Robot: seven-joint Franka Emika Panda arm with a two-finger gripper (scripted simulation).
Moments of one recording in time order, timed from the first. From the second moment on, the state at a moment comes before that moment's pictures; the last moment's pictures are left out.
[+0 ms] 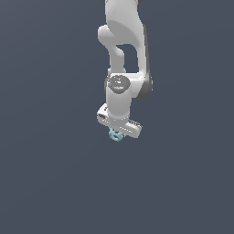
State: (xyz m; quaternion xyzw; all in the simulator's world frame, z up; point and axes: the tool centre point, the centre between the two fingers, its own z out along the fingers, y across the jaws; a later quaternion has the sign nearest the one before) arm -0.002 0.006 0.103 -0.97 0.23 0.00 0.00
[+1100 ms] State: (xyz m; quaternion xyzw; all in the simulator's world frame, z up) arm -0.117 -0.139 0.209 -0.97 0.23 0.00 0.00
